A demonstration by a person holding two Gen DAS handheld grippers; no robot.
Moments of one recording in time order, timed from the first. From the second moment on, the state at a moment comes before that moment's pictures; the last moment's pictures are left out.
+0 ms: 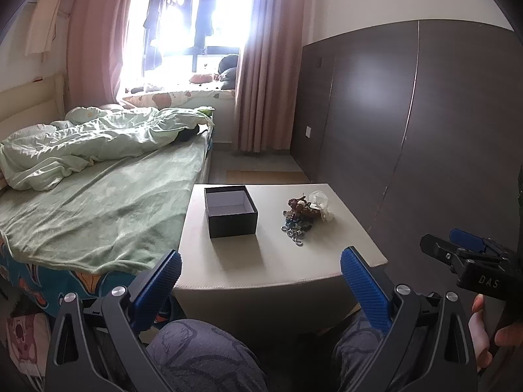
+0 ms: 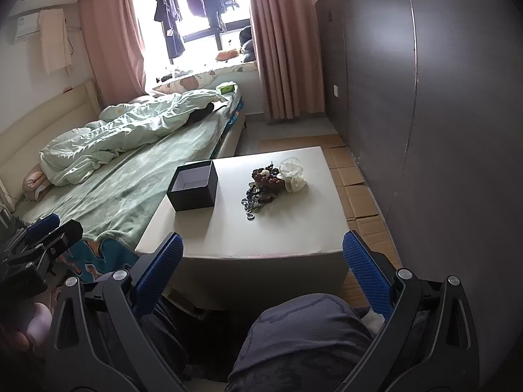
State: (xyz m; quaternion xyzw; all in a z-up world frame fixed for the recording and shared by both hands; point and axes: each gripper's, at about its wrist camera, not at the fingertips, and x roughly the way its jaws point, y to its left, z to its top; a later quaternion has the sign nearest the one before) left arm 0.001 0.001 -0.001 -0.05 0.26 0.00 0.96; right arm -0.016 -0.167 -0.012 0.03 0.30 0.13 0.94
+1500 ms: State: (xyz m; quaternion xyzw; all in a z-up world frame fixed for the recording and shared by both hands) left arm -0.014 -0.010 0.009 -0.05 0.25 0.00 0.97; right arm -0.033 -0.175 -0.004 0.04 0.29 0.13 0.95
